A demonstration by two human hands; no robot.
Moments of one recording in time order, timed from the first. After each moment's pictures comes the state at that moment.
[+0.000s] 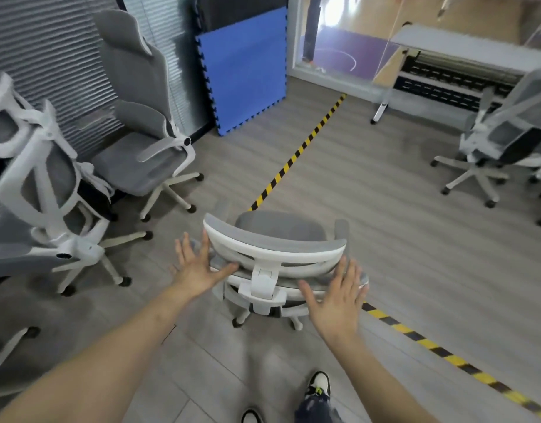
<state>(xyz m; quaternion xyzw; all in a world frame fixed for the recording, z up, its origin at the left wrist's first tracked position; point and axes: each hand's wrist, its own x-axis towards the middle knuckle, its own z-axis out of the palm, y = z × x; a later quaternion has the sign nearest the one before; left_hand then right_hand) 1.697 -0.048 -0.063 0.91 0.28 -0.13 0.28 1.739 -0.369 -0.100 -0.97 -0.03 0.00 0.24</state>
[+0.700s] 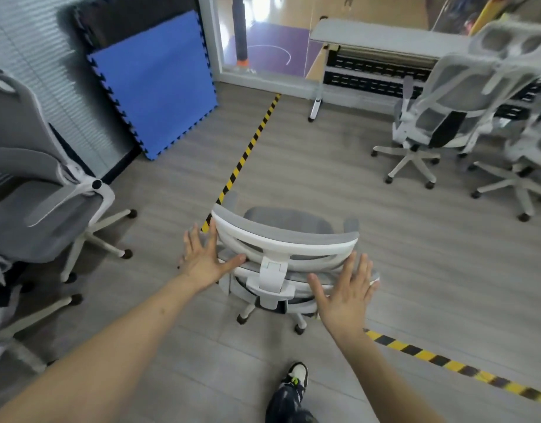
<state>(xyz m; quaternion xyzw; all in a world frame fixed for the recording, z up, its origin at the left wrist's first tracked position) 1.994 -0.177 -0.051 0.94 0.15 -0.16 0.25 1.952 -0.494 -0.102 -0.95 0.08 -0.07 0.29</state>
